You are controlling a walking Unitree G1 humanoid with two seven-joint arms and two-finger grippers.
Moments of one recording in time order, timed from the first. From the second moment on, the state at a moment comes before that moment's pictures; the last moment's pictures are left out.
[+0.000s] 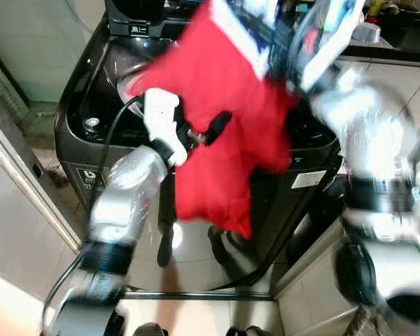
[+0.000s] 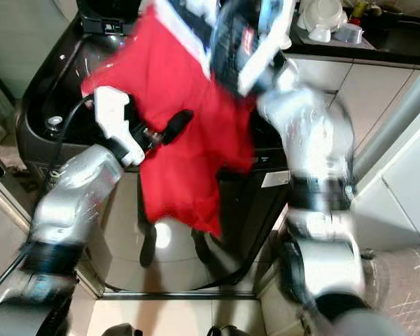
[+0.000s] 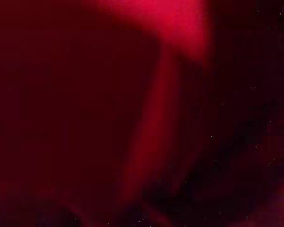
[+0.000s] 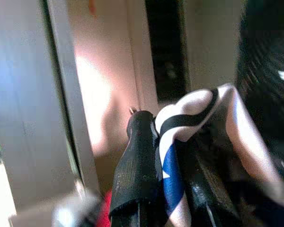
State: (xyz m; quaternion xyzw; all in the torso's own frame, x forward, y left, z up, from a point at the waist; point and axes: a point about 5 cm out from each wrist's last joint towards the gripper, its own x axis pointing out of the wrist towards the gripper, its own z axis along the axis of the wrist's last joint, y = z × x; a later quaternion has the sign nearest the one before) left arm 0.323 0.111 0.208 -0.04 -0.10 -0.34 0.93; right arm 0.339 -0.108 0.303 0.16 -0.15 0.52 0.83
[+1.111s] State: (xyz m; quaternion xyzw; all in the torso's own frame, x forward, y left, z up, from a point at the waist) left arm 0.308 0.125 0.209 -0.09 -0.07 -0.47 0.88; right arm 0.325 -0.102 0.311 0.16 -0.15 0.58 0.79
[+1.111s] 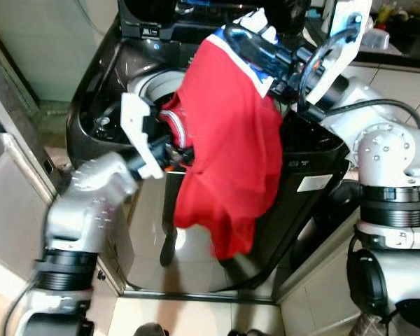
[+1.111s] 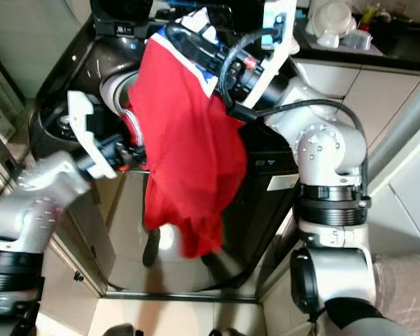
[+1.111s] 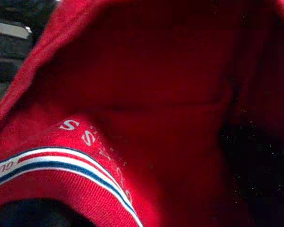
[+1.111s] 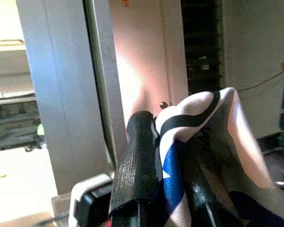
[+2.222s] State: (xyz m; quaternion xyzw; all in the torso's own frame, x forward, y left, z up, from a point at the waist) left arm 0.341 0.114 0.227 -0.23 -0.15 -0.30 0.91; right arm 0.319 -0.090 0.322 0.19 -0.16 0.59 0.77
